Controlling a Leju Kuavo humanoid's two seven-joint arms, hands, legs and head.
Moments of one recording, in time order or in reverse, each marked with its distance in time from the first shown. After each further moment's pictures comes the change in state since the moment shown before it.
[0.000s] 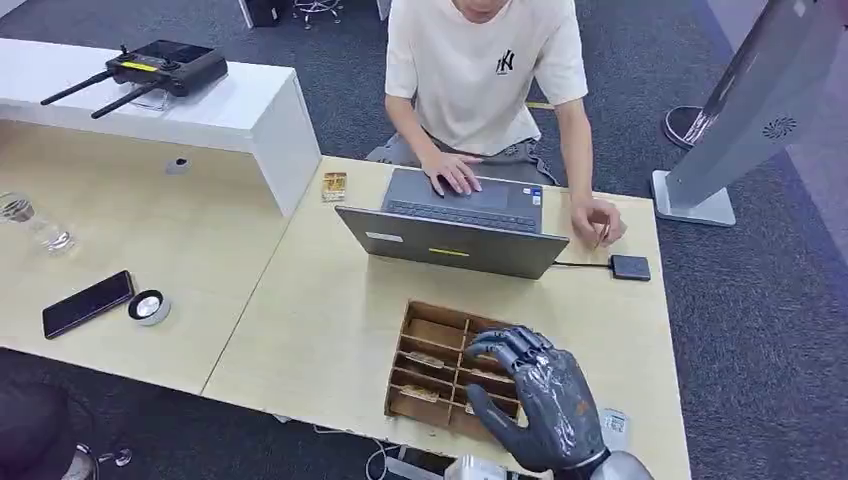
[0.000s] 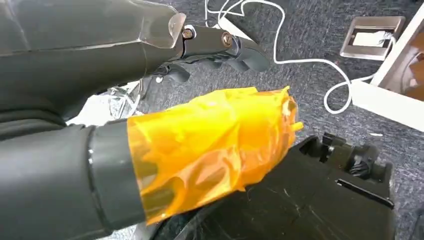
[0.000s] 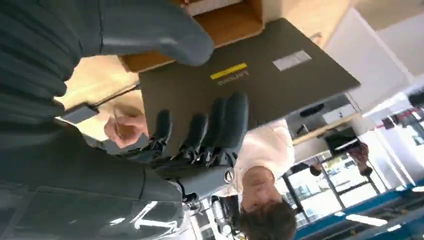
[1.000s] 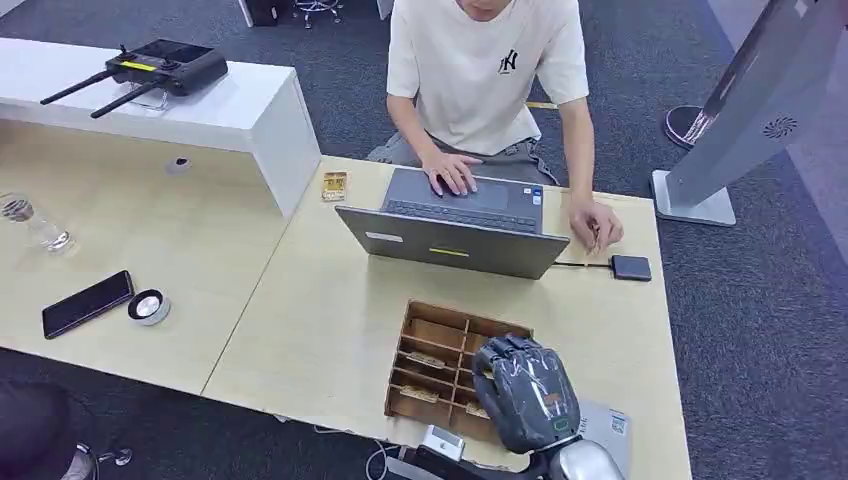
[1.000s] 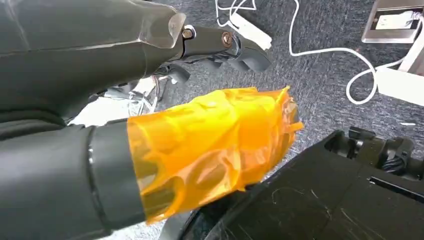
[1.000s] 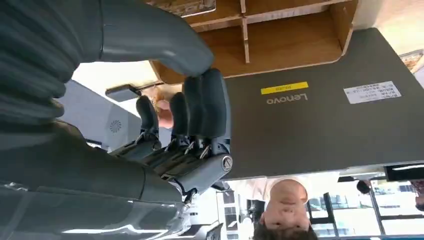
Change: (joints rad) left arm -0.002 0.022 0.013 -0.071 -0.015 -0.120 0.106; right arm -0.081 -0.006 0.094 0.166 0.209 0.009 0.182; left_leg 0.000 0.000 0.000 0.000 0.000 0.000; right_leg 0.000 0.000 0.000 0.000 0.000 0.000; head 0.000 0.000
